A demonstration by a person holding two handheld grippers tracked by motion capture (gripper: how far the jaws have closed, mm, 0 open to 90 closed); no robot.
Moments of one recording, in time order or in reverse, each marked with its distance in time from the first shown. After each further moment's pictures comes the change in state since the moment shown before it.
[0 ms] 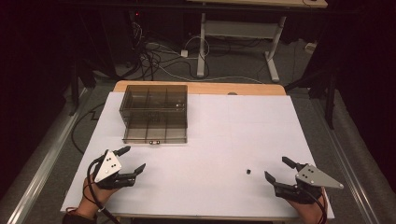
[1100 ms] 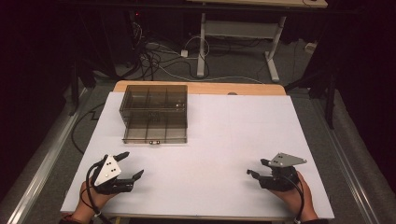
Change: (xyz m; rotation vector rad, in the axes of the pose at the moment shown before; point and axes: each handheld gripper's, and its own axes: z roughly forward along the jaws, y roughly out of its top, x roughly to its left) left arm -0.005 -0.010 -0.005 0.076 -0.033 -0.010; right arm 0.004 0.006 0.060 0.329 0.130 -0.019
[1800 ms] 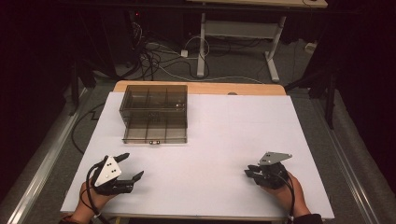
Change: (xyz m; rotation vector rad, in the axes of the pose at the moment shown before) left arm 0.000 -0.001 0.000 0.007 -0.005 0.008; right arm 0.004 0.006 0.024 0.085 0.098 -0.035
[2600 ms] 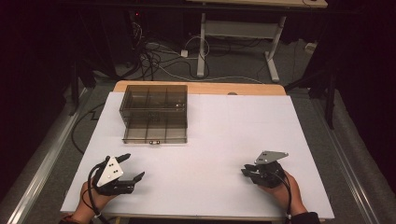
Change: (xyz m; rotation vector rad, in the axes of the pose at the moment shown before) left arm -0.002 0.000 0.003 0.021 -0.010 0.006; right arm 0.002 0.007 0.006 -0.005 0.018 -0.013
